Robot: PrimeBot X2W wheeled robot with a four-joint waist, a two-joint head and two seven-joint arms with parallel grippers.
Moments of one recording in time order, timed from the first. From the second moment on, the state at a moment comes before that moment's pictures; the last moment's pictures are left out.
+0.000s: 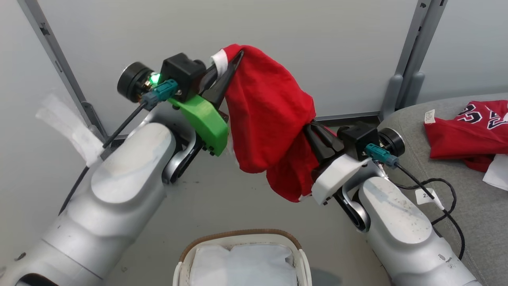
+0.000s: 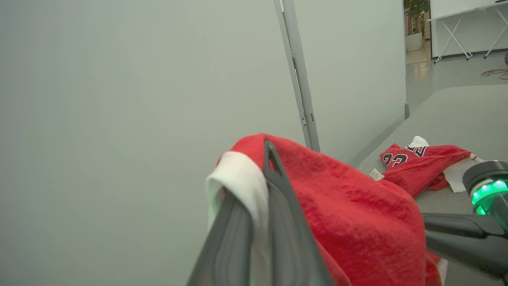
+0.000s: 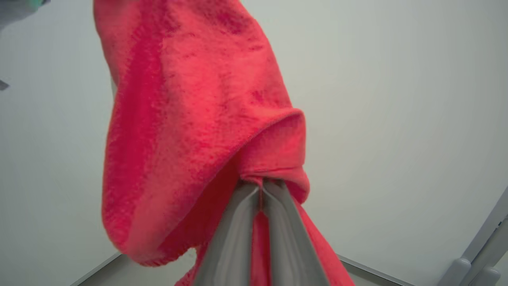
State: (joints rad) left arm -0.93 0.27 -0.88 0.47 -0.65 -0.09 -0.12; right arm -0.59 -0.05 0.44 0.53 0.24 0.13 -0.26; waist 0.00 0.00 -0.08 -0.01
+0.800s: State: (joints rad) left arm -0.44 0.24 -0.87 0.44 -0.75 -0.01 -0.26; right arm -0.51 -0.05 0.16 0.49 0.13 0.13 -0.26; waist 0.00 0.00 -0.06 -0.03
